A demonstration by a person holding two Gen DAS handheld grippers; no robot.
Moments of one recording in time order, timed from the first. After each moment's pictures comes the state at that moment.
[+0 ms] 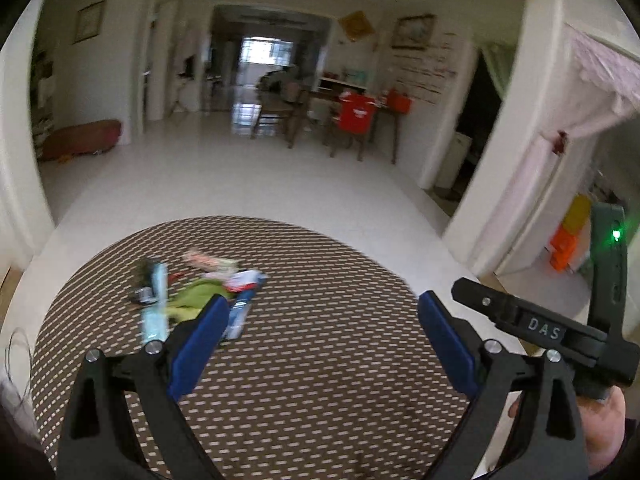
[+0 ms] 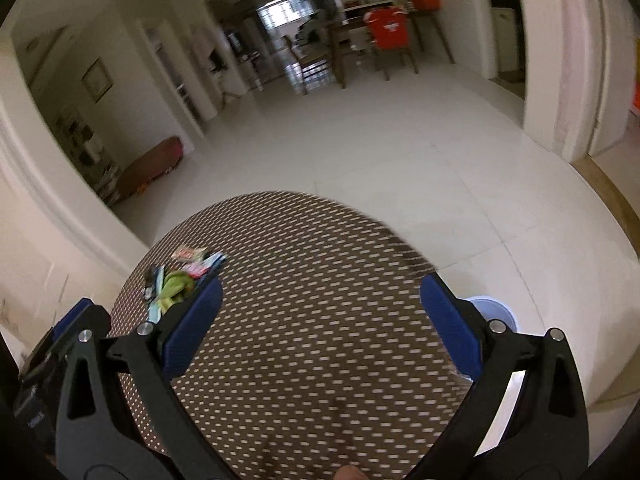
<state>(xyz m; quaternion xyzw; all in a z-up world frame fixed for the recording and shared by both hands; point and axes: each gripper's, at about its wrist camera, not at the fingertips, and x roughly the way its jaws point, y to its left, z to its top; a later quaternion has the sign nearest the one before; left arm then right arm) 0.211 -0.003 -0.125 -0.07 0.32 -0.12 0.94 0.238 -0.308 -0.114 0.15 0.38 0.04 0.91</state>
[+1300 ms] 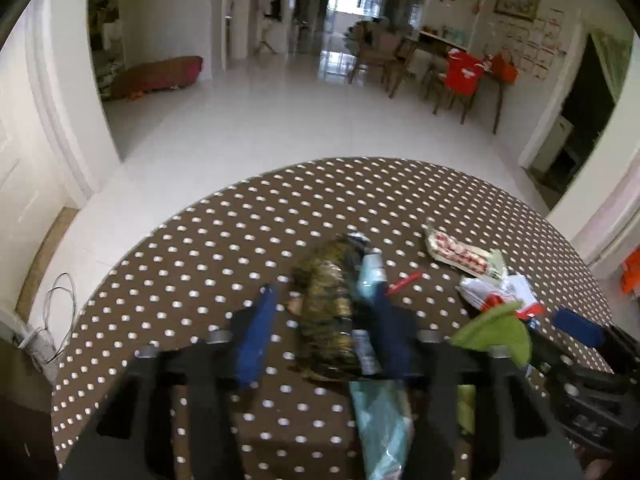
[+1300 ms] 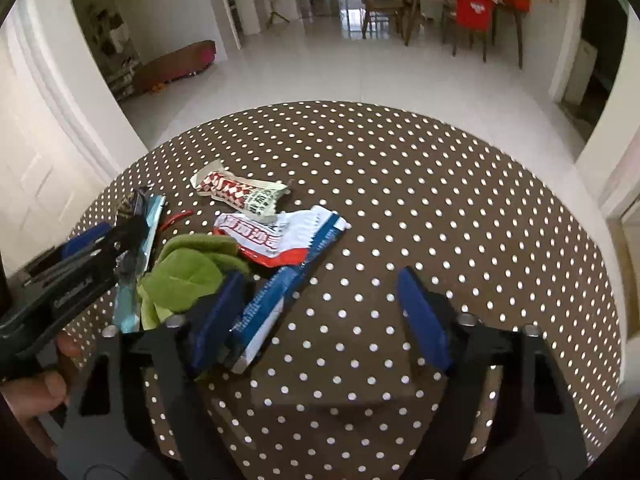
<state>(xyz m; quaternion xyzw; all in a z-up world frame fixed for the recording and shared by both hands) 0.350 0.139 -0.254 -0.08 0.42 0.02 0.90 0.360 -0.121 -0.227 -0.01 0.45 0.10 0.89</state>
